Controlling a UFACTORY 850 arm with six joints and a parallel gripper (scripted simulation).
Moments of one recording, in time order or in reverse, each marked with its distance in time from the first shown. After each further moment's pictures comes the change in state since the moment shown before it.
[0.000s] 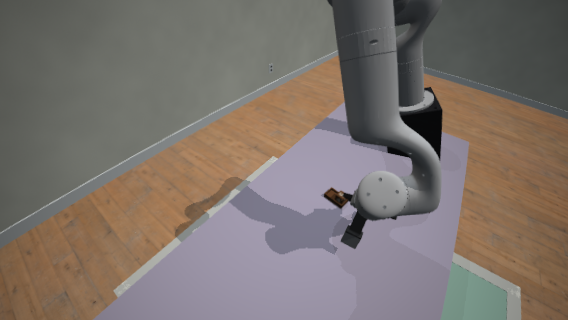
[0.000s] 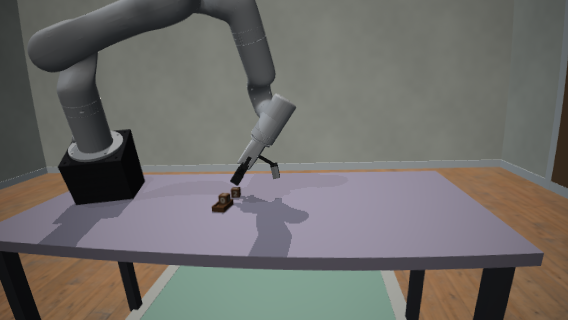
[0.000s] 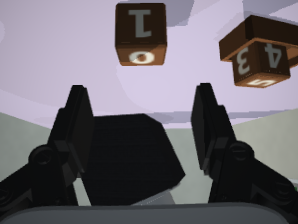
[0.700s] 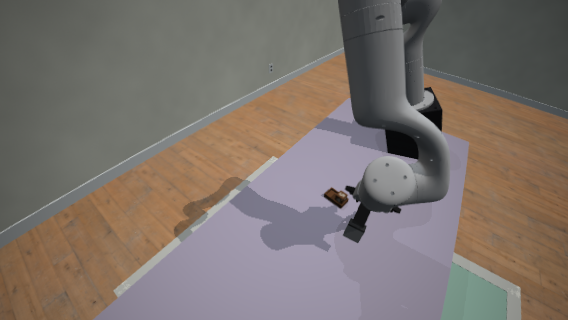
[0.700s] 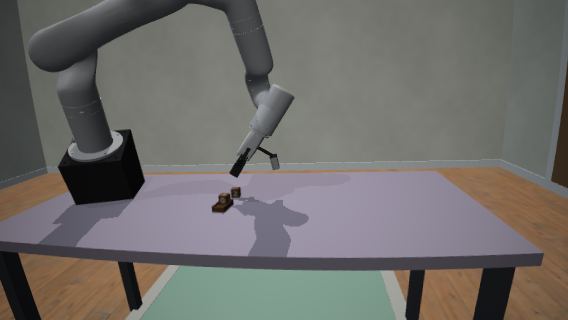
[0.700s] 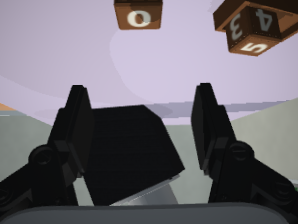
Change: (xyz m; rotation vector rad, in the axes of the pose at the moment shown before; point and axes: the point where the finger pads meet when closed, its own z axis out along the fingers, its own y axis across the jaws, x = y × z) arm -0.016 0.001 -0.024 -0.004 0.019 0.003
